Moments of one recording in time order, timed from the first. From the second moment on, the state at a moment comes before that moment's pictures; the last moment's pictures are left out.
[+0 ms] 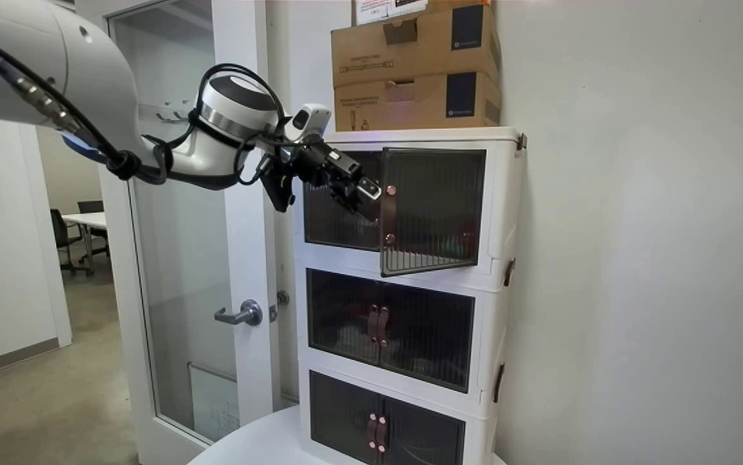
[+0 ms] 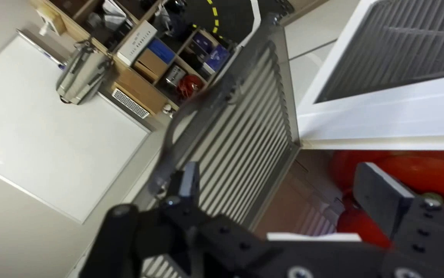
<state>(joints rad) 0.30 0.93 -0.32 -0.68 -0.78 1.56 0.96</state>
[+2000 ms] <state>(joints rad) 0.21 0.92 -0.18 -0.67 -0.71 1.82 0.58</state>
